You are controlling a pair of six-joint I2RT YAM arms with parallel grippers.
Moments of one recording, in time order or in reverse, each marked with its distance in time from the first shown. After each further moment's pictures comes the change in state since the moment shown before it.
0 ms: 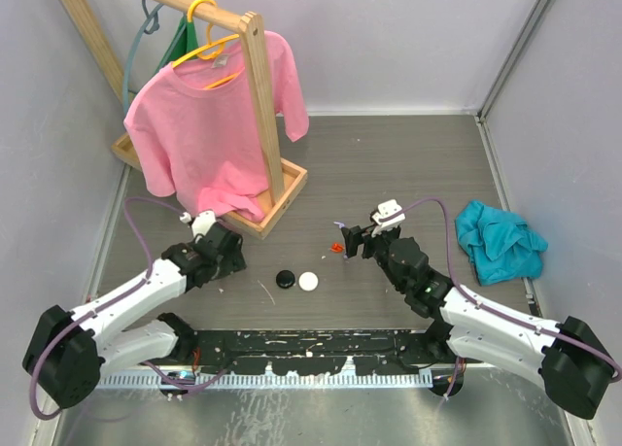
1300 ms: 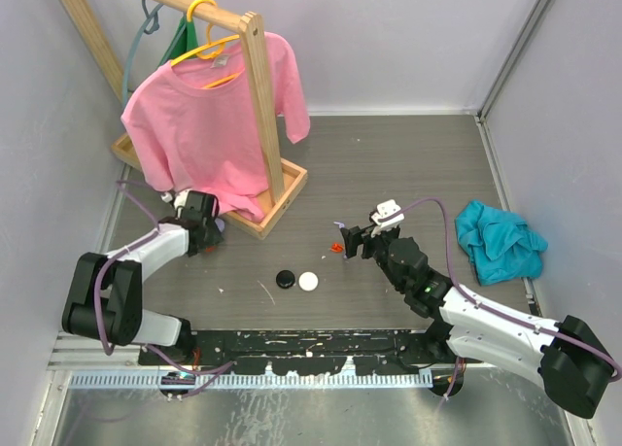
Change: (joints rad) left arm 0.439 0.382 0.090 0.299 0.073 0.230; right arm 0.000 0.003 -0.002 0.004 -0.005 0.000
